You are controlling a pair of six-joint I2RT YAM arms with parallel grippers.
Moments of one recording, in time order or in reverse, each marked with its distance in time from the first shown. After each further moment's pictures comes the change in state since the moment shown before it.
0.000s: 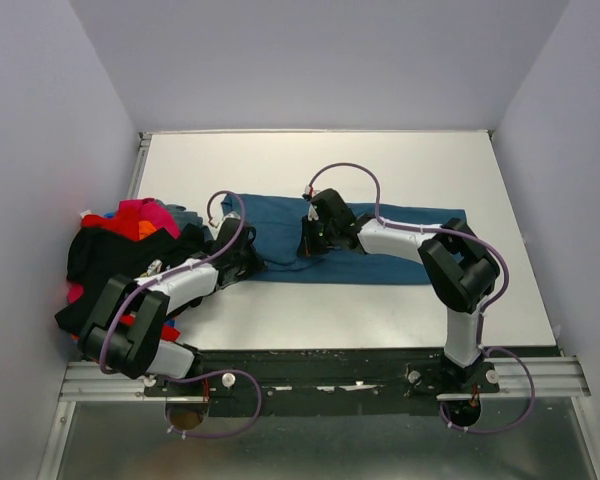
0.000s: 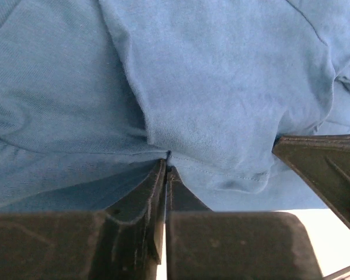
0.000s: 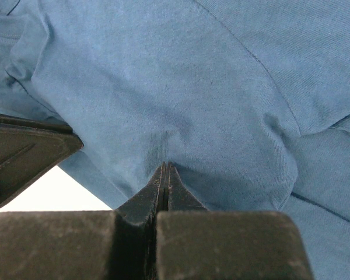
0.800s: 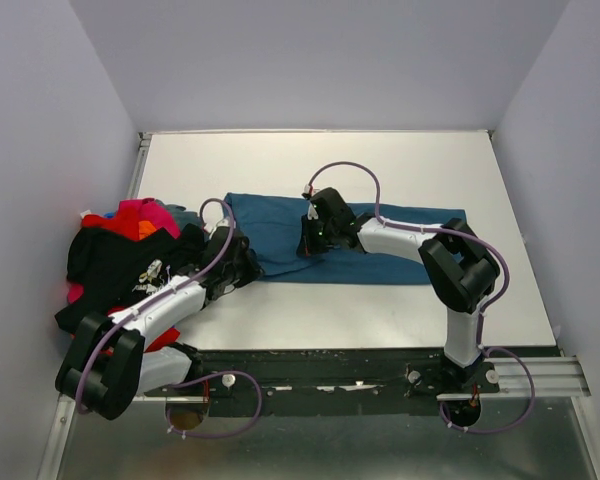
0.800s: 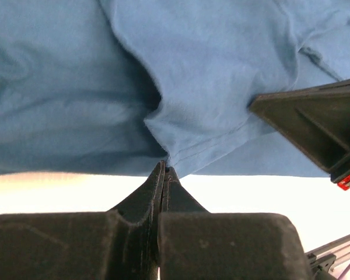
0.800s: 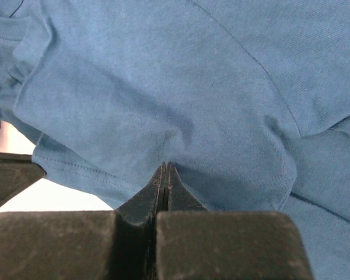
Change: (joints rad) left arm -0.026 -0.208 -0.055 -0.087 0.011 -0.016; right arm 0.000 0.000 0.011 -0.009 0.002 0.000
